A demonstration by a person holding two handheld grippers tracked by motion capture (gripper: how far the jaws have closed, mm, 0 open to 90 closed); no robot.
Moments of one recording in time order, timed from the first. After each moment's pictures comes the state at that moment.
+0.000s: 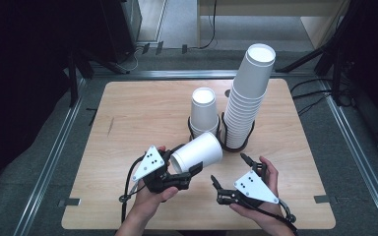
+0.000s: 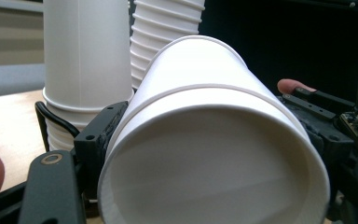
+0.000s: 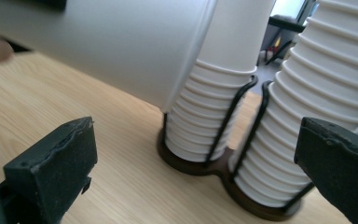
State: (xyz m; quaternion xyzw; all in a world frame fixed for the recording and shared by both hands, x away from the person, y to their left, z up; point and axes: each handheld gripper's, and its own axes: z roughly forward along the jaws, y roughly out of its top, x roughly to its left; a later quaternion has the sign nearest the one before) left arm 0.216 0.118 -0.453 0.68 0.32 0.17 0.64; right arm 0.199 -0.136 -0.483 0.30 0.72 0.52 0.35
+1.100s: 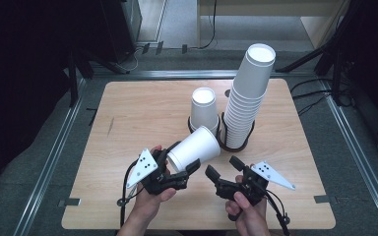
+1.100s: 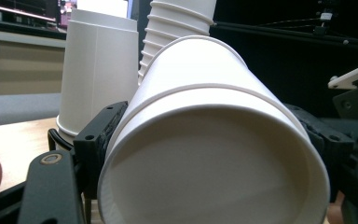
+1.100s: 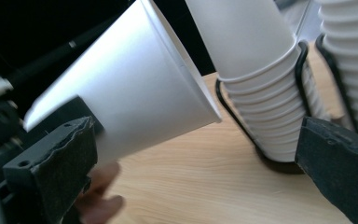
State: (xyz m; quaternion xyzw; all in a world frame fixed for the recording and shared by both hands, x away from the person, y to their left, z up) left arm 0.211 0.122 -0.455 0.63 0.32 0.20 0.68; right arm 0.201 -0.130 -0.462 0.49 0.57 0.66 0.07
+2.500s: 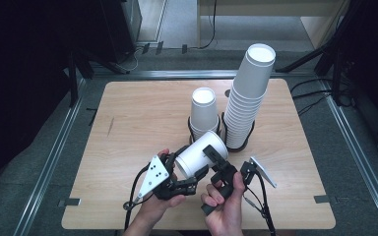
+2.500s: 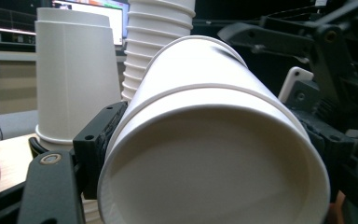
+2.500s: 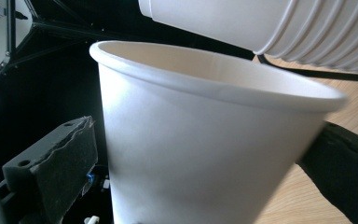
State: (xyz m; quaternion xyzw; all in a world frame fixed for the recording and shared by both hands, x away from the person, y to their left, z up) left arm 0.204 0.101 -0.467 0.64 0.28 0.22 0.68; right arm 0.219 -0.101 -0.469 0.61 0.31 0.70 -0.21
